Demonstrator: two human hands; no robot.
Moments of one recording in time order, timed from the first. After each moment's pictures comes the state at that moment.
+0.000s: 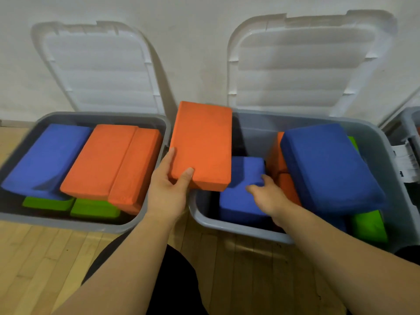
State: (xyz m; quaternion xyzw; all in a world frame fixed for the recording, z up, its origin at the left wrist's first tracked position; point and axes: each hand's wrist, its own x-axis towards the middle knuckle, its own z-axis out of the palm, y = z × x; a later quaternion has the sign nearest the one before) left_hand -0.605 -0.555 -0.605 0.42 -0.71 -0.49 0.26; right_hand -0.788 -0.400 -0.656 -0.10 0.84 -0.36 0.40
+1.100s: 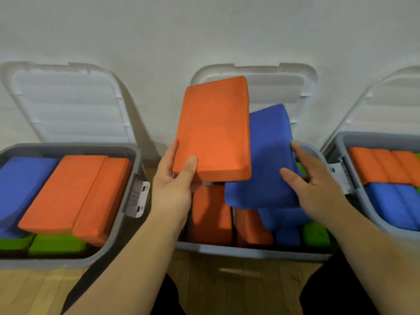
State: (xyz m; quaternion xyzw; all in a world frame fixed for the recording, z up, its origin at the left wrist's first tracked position) left_hand -0.691 -0.497 -0.533 0.30 -0.49 -0.74 0.35; right_hand -0.853 -0.278 -0.517 -0.22 0.85 -0.45 0.13
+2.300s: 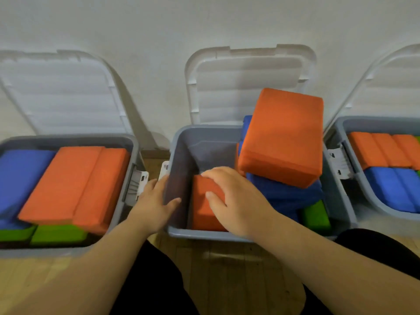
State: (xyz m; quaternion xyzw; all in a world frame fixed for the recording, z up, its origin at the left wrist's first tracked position) left_hand -0.629 -0.560 -0.617 0.37 -0.87 -0.31 -0.05; right_hand -0.758 -0.349 -0.539 -0.47 0.80 -0.35 0.13
